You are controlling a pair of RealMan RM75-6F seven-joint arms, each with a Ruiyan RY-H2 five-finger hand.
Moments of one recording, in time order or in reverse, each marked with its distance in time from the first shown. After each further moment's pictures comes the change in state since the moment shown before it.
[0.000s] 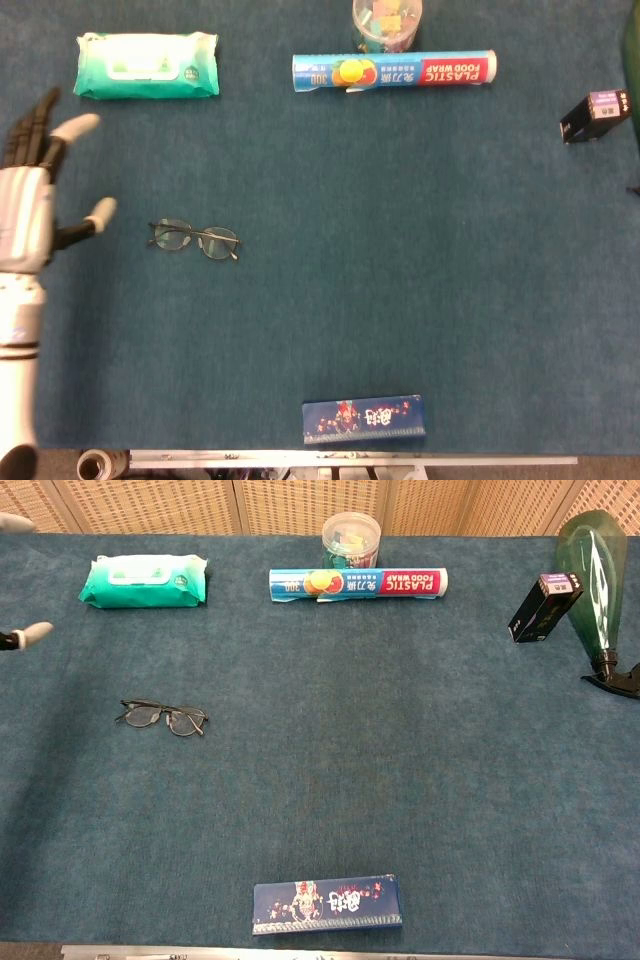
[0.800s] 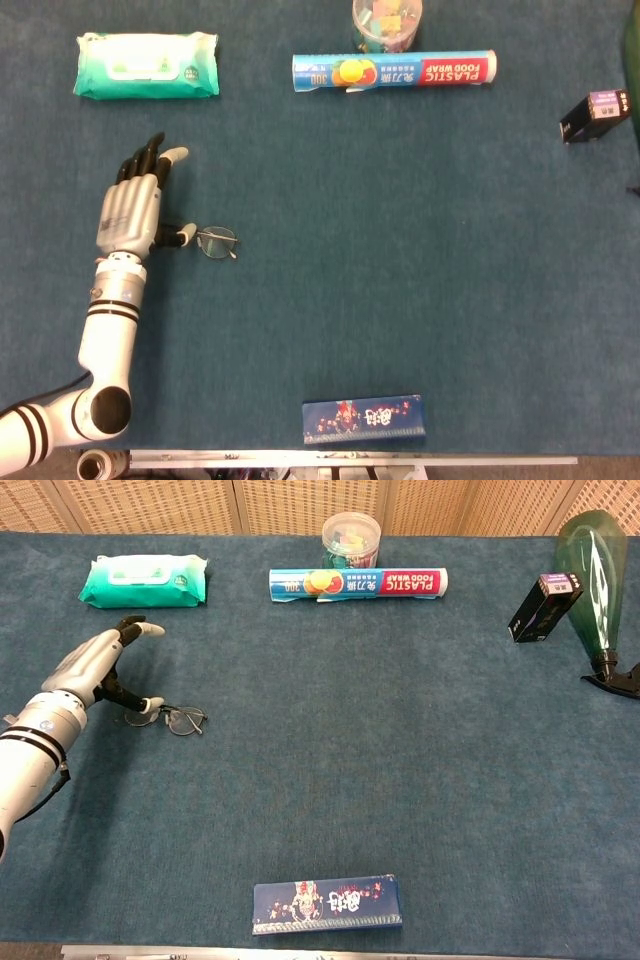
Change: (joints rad) left arm -0.173 -0.328 -0.061 0.207 -0.427 -0.374 0.252; right arm 0.042 -0.058 0.038 0.031 0.039 -0.026 -0.005
